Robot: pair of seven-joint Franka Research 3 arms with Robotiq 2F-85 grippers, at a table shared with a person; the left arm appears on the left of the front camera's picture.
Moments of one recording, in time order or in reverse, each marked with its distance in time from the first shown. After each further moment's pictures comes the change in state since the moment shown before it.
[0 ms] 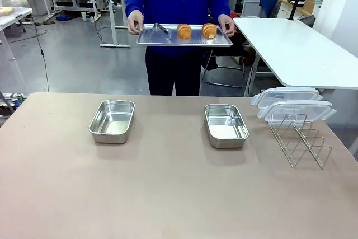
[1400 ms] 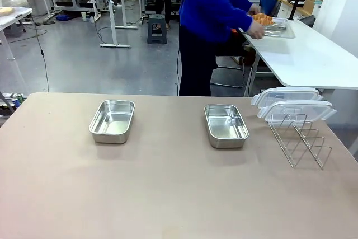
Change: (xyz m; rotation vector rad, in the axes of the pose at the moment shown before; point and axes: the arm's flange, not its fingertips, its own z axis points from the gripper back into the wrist) left arm 0.000 0.000 0.000 0.000 0.000 0.001; right arm 0.000 0.001 0.001 0.000 0.009 0.003
